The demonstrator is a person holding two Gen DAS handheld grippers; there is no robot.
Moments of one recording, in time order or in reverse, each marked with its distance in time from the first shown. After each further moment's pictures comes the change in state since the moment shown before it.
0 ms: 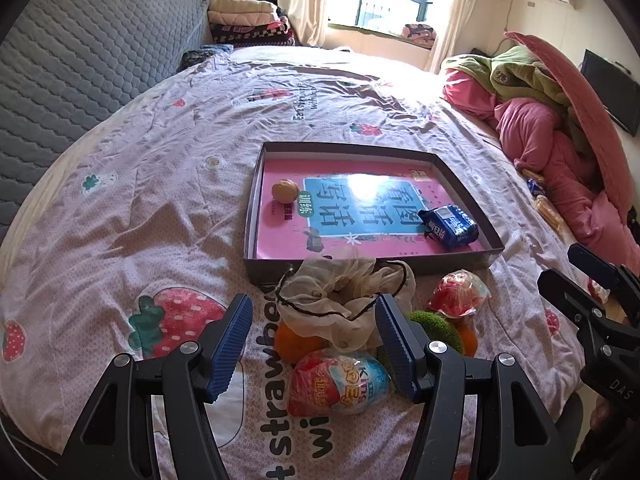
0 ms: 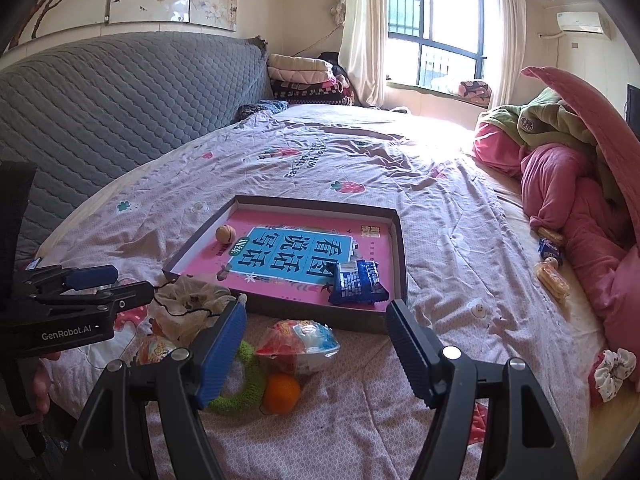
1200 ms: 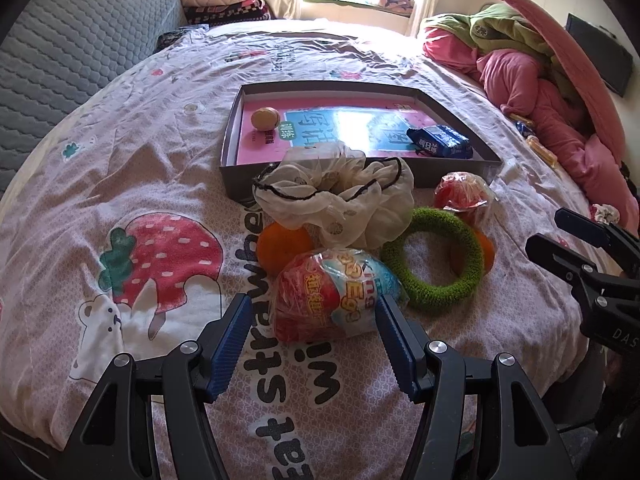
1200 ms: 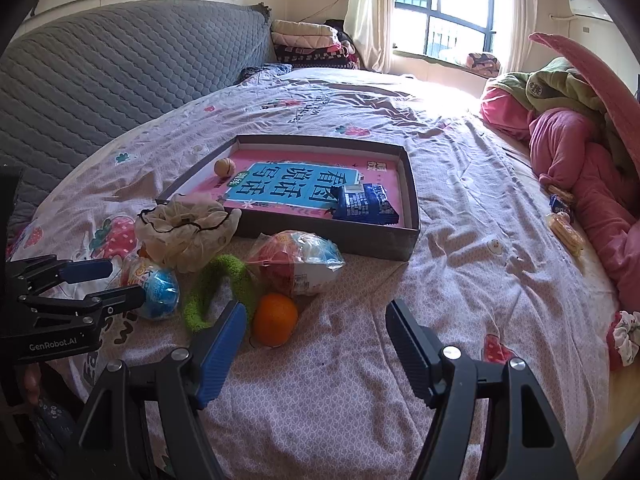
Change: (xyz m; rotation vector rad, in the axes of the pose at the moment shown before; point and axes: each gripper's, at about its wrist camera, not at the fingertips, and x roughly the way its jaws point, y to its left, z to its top) left arm 0.023 -0.001 -0.063 0.091 0.089 -0.034; right arm 0.021 -0.003 -0.053 -0.010 0.121 0.018
